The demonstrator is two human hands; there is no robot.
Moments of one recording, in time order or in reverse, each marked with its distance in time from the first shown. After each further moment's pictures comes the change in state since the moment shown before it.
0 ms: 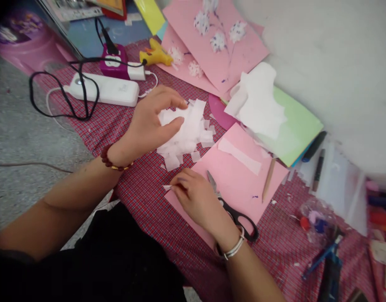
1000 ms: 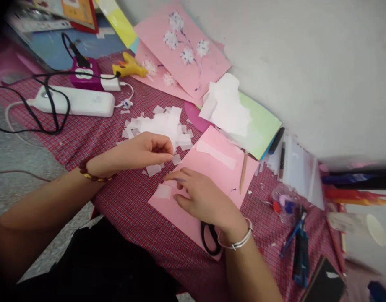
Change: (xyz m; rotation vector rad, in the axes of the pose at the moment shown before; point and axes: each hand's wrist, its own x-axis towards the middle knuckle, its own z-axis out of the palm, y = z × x) left_hand -0.008 0.019 0.007 -0.330 -0.664 -0.261; right_hand -0.016 -0.006 -0.050 -0.157 -0.136 -0.015
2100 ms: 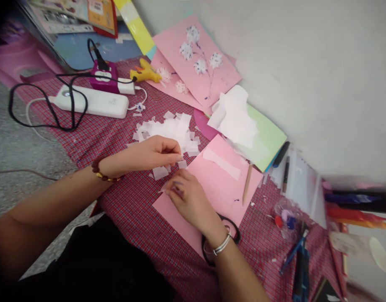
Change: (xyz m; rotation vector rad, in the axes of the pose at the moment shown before) left_hand -0.001 -0.006 -0.002 -0.018 0.050 0.000; right_hand 0.022 0.006 0.038 0.084 0.282 -0.054
